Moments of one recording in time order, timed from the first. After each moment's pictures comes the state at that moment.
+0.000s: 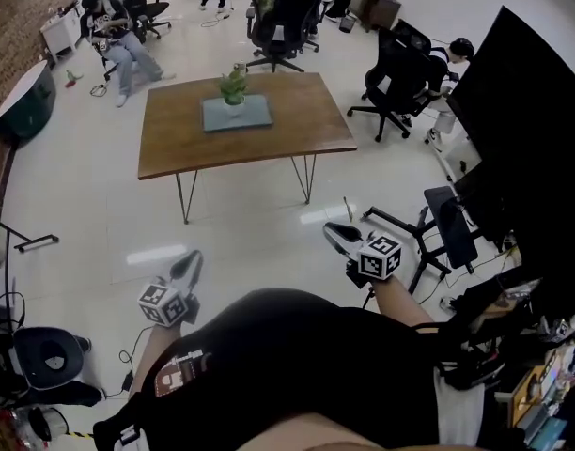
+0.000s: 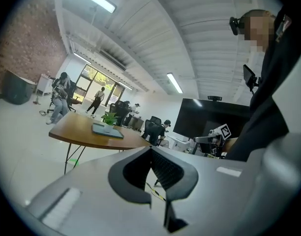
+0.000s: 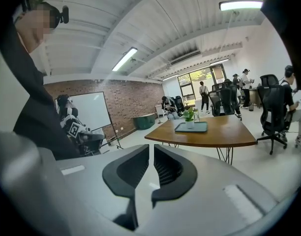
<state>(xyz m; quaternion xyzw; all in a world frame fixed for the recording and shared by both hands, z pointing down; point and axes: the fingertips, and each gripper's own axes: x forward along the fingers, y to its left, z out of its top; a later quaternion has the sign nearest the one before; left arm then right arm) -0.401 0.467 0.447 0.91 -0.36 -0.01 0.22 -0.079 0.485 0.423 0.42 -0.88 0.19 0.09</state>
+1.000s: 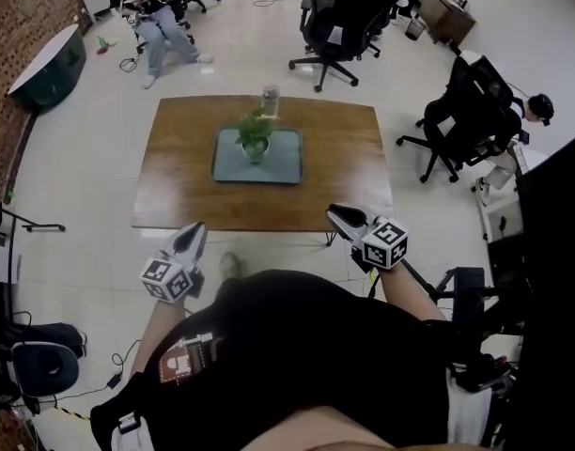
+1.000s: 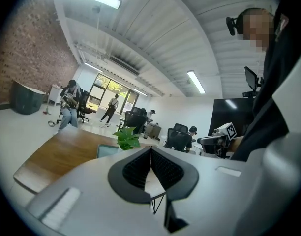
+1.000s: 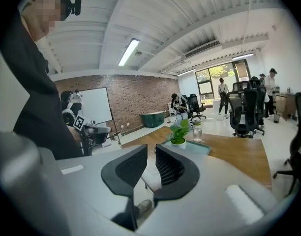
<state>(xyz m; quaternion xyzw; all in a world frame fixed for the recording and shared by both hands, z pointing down) -0.310 0.084 0.447 0.87 -0.46 -0.02 0.20 -0.007 0.064 0.434 0.32 -0.92 0.16 0.13</state>
